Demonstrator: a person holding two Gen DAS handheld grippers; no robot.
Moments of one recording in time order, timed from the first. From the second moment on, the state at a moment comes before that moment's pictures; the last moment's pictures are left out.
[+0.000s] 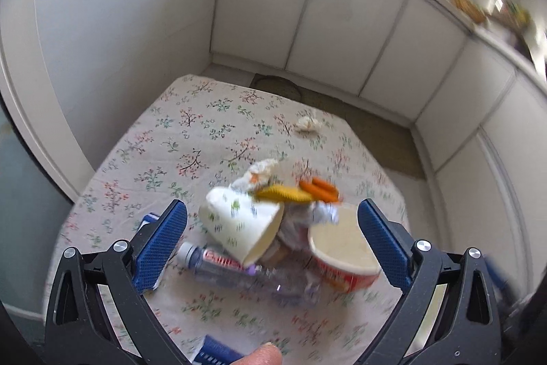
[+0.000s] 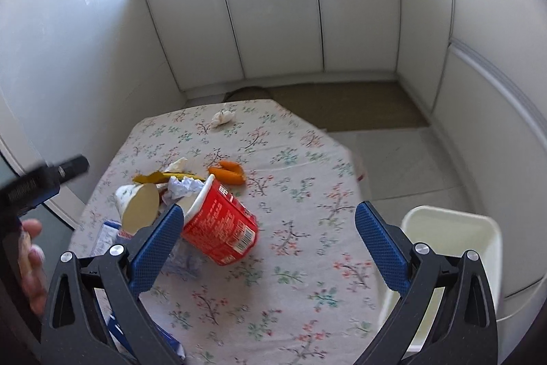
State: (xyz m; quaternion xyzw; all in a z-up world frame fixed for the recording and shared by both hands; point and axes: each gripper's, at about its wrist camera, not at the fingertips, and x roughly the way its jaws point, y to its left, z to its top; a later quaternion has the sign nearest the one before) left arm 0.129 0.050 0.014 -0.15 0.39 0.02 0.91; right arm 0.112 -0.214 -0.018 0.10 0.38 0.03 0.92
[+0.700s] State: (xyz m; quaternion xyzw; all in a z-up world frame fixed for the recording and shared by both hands) left arm 0.230 0.045 -0.043 -0.14 0.54 -0.02 0.83; right arm 0.154 -0.239 -0.072 0.16 0.43 0.07 0.89
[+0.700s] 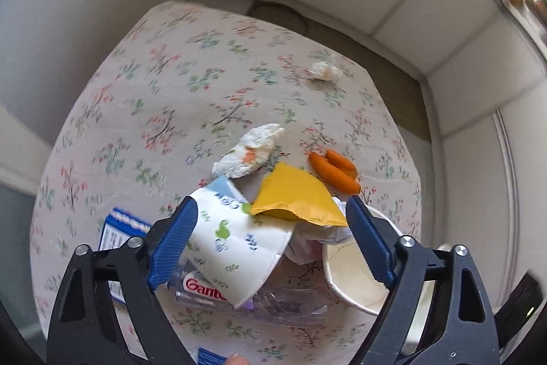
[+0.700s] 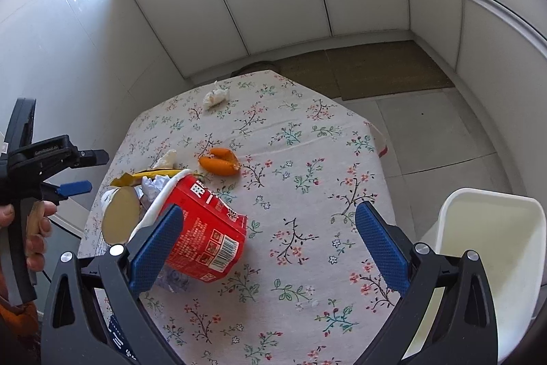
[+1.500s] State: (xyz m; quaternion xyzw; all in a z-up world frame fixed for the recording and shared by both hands) left arm 0.243 -0.033 -0.089 0.20 0.52 -0.07 0.83; right arm 0.164 -0.245 -0.080 0.16 0.44 0.07 0.88
